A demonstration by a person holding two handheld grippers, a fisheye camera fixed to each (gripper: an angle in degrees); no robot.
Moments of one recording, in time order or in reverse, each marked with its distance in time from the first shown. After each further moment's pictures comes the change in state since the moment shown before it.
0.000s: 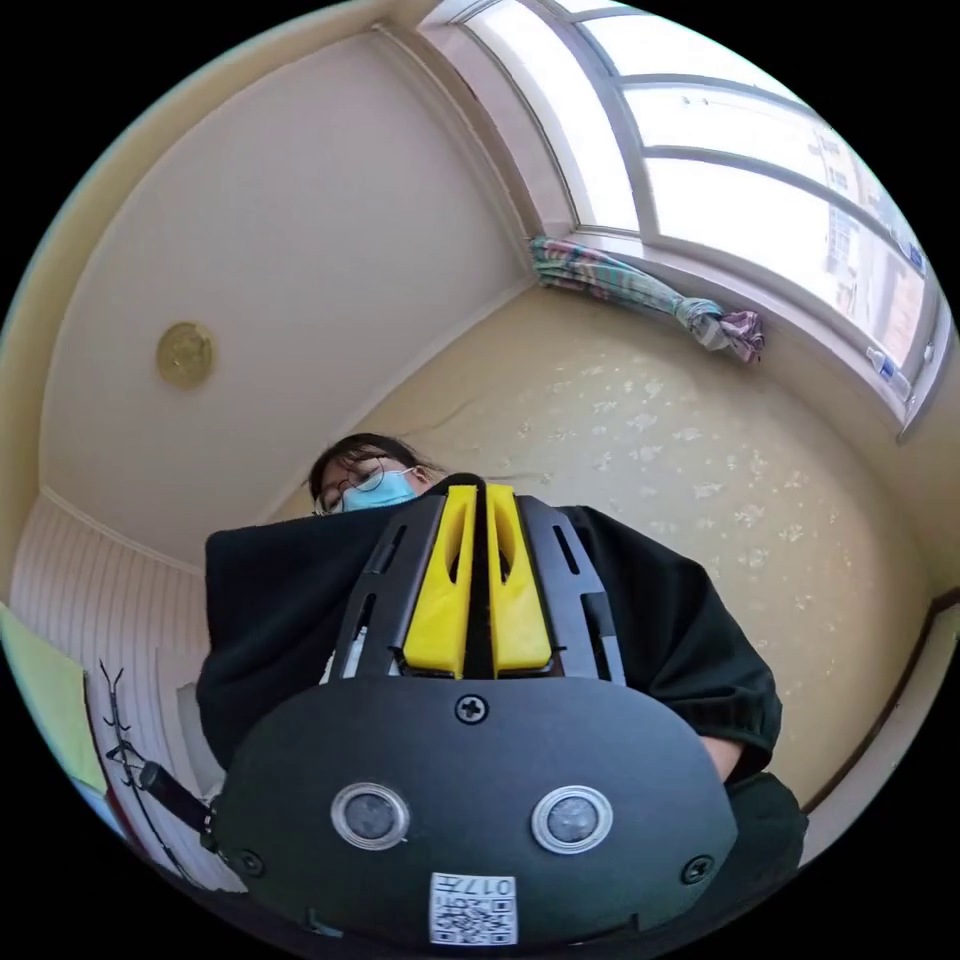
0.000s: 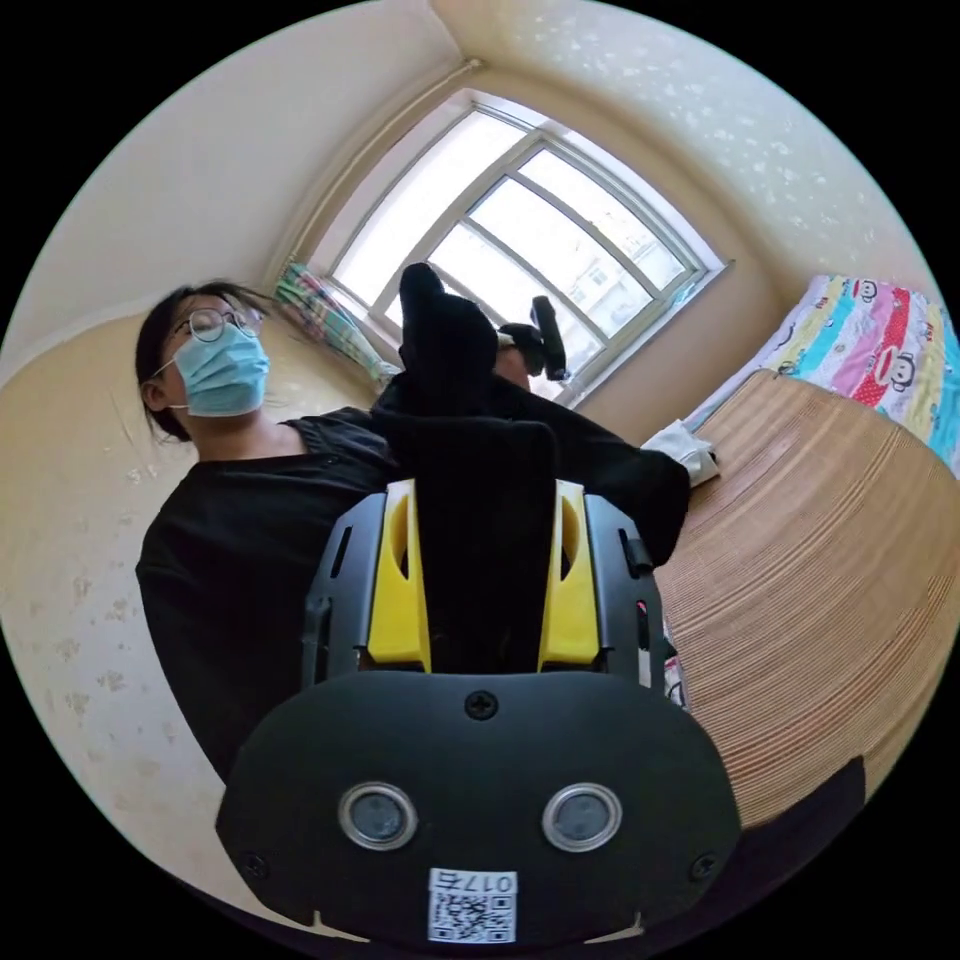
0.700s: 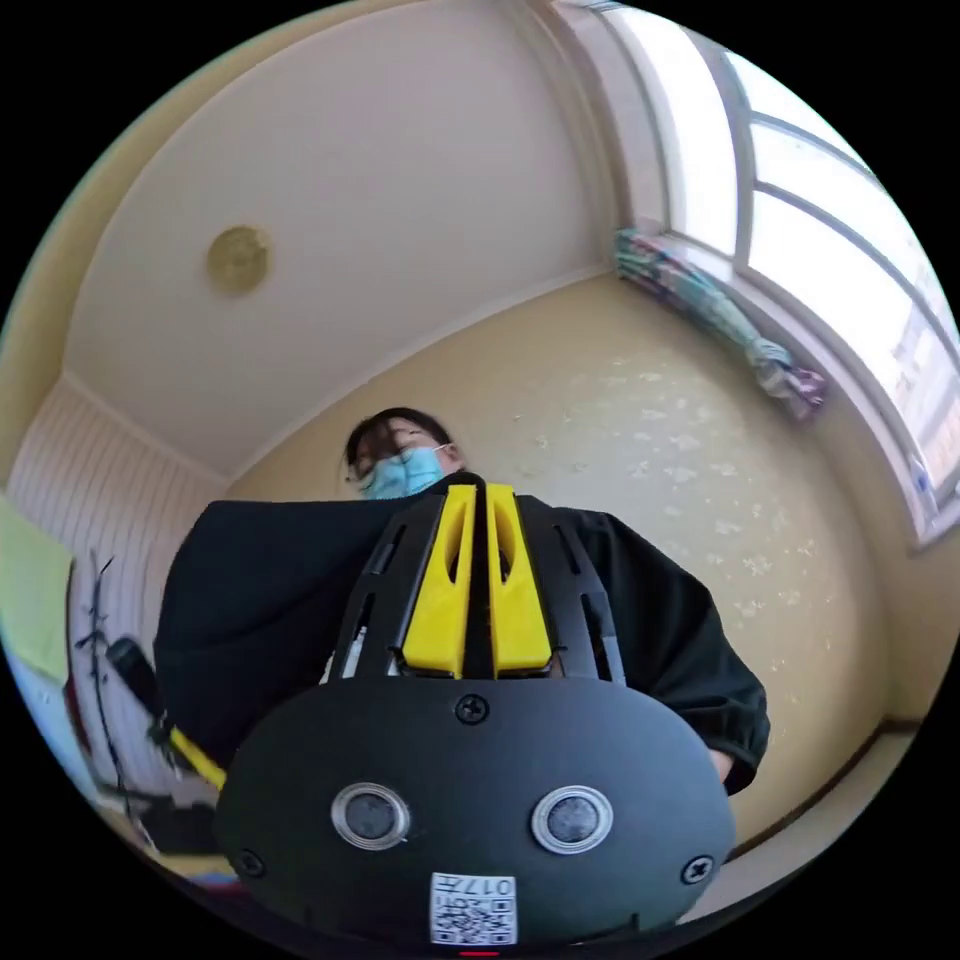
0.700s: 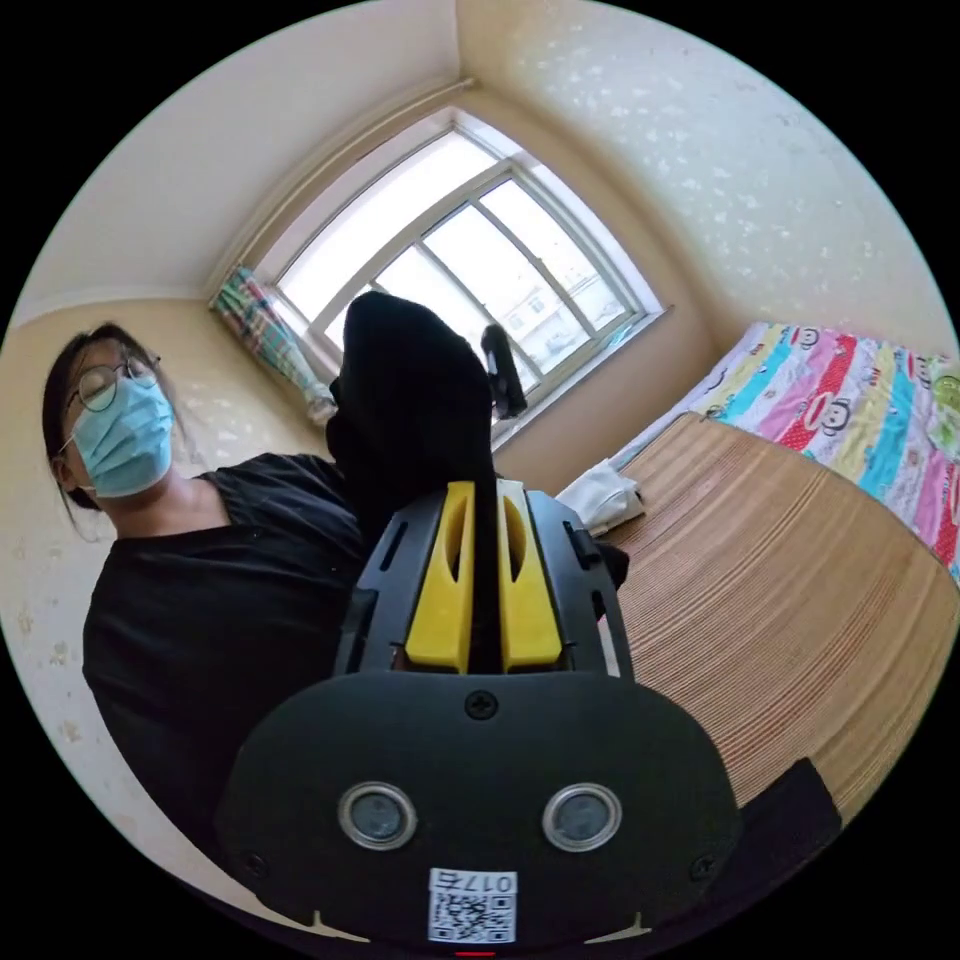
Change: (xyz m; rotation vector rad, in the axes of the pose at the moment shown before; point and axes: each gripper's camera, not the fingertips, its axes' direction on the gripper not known) left arm -0.075 0.123 -0.009 -0.164 -0.117 -0.279; right arm -0.007 -0.003 0.084 0.074 0.243 -0.020
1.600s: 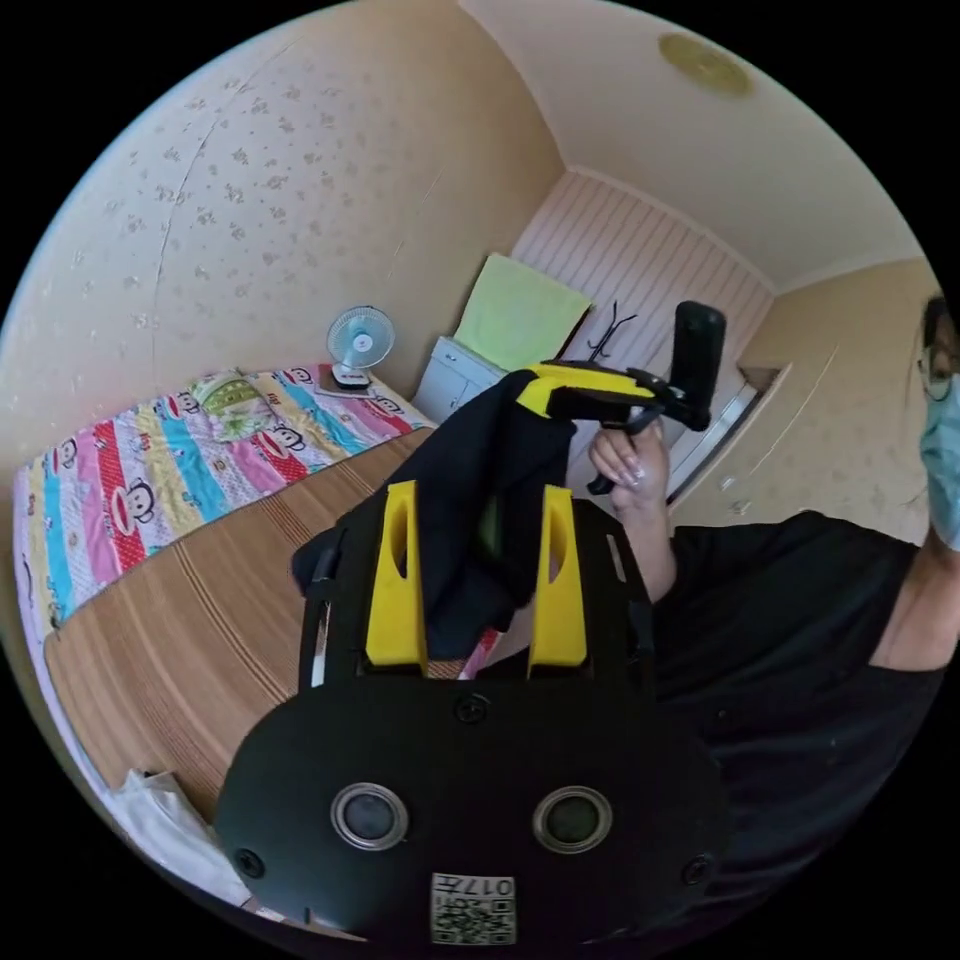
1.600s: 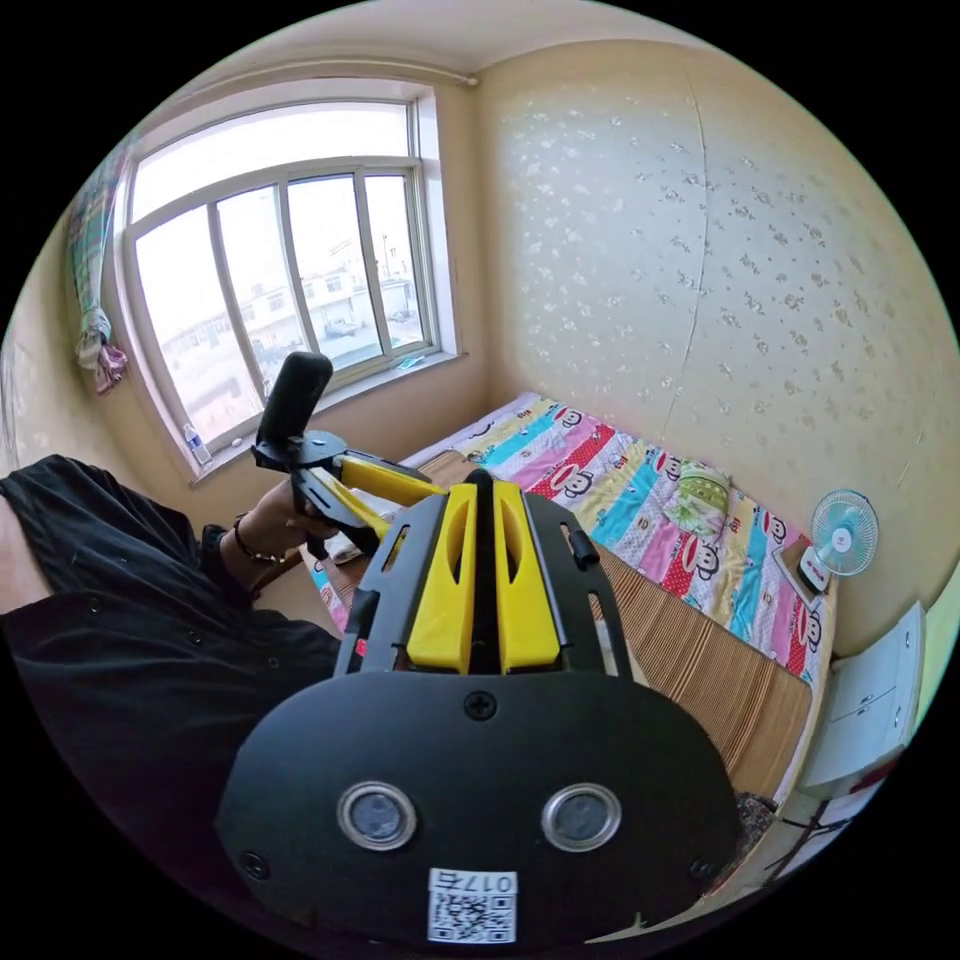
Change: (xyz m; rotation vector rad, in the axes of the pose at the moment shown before) left arm -0.258 0.155 0.107 -0.664 -1.591 -0.582; right arm -0.112 -0.069 0.077 0.010 0.893 -0.138
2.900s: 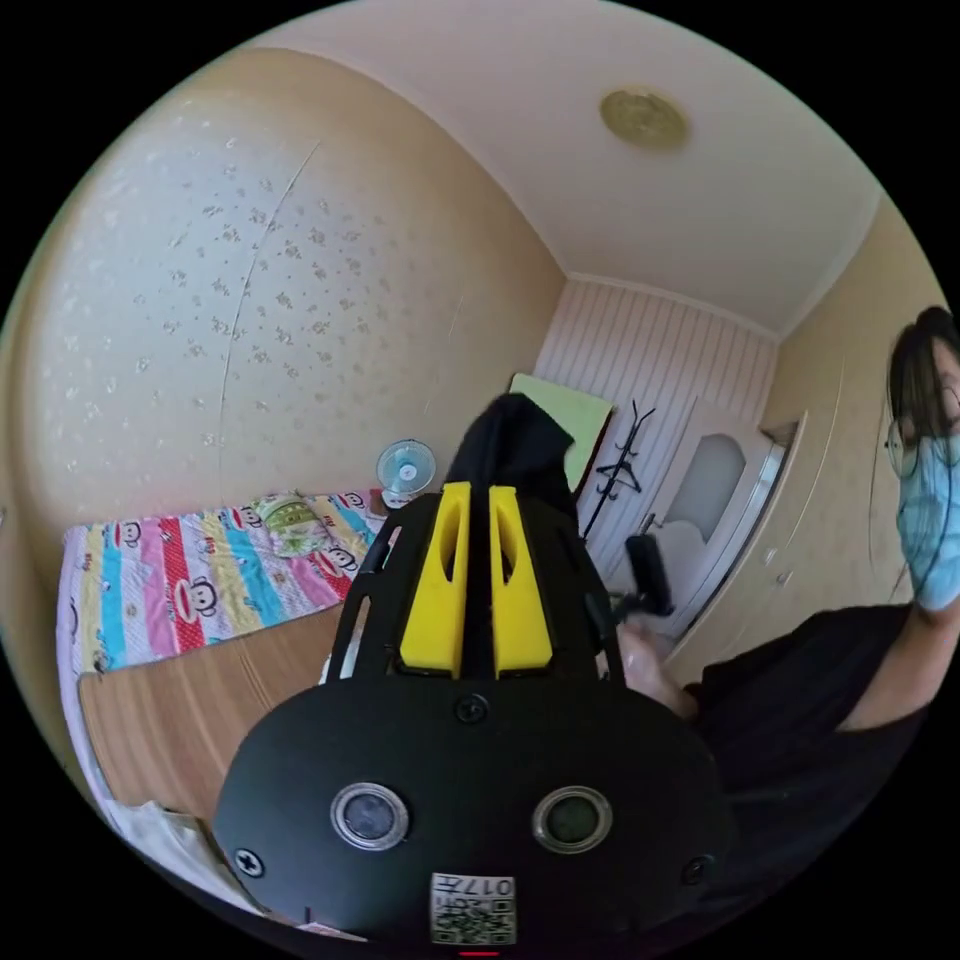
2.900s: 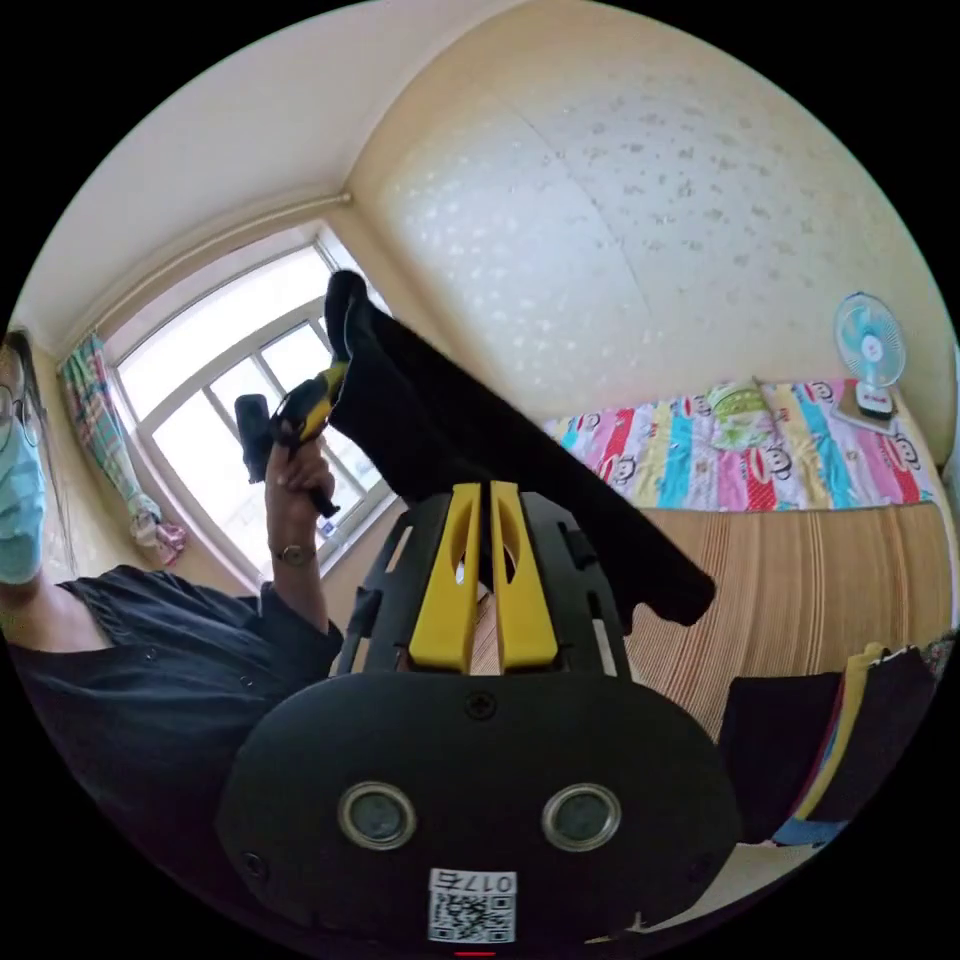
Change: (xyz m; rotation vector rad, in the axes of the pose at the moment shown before) left arm 0.083 -0.063 -0.136 0.360 -0.167 0.046; right arm 0.109 0.041 -0.059 0.241 -0.229 0.438
